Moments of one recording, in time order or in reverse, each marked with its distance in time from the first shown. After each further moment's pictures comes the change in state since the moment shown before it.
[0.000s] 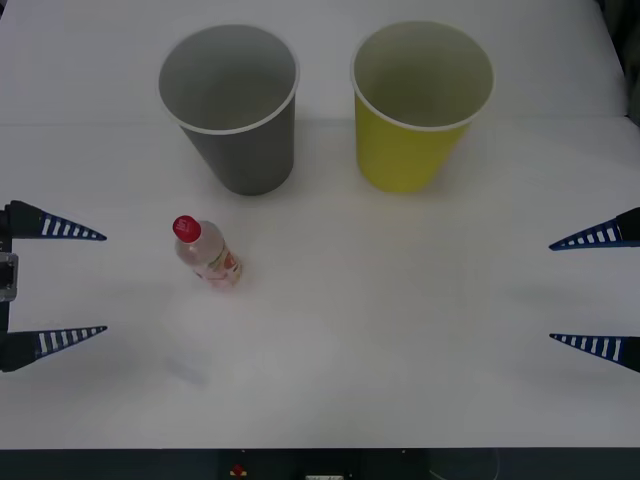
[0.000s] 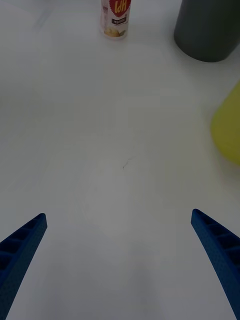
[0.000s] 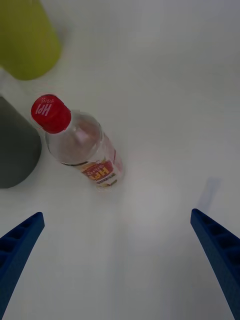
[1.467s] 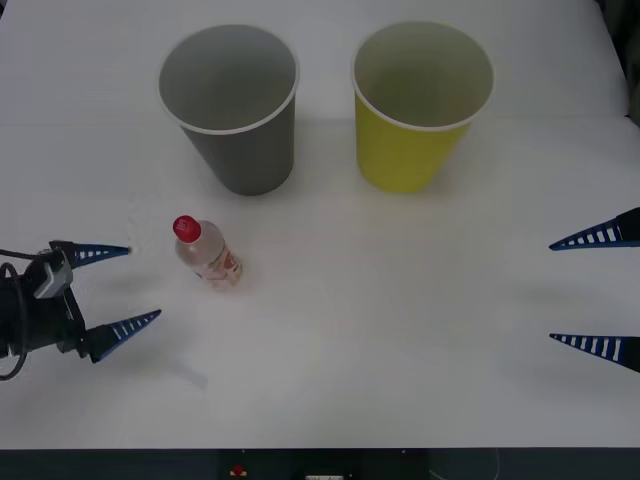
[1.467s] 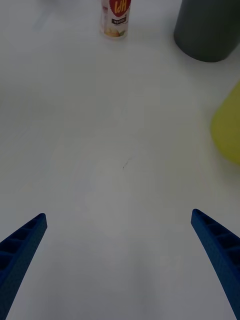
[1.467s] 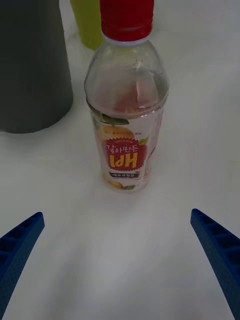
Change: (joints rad) right arm 0.000 0.000 0.000 0.000 0.000 0.000 0.000; left arm -0.101 -0.183 -0.315 0.348 0.205 0.300 -0.054
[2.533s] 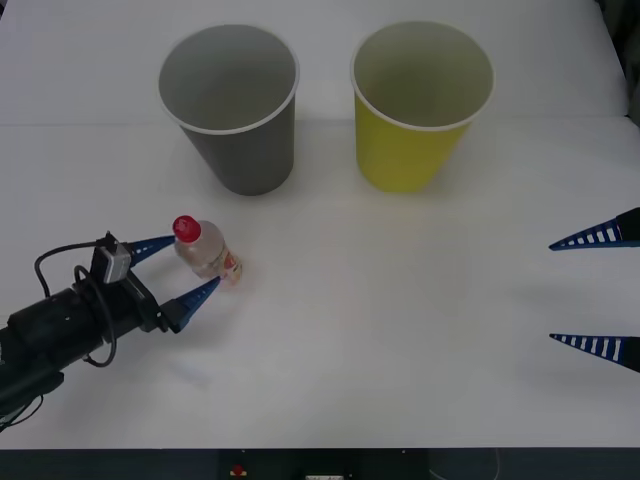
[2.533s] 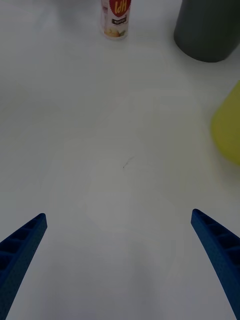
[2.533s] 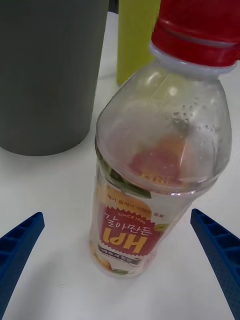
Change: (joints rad) right arm 0.000 0.000 0.000 0.000 0.000 0.000 0.000; left arm -0.114 -0.312 -0.060 0.159 0.065 0.095 -0.024
